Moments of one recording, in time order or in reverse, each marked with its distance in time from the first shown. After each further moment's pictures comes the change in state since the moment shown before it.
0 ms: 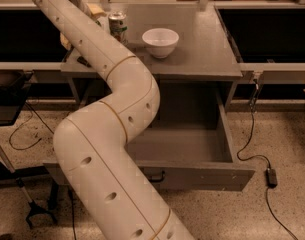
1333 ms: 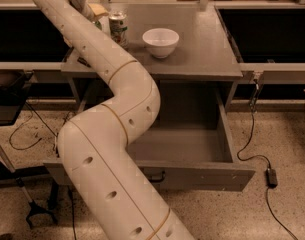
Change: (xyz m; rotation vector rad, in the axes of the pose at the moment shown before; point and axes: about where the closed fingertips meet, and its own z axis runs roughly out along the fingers) arm -0.010 -0.016 0.023 0.058 -0.066 0.062
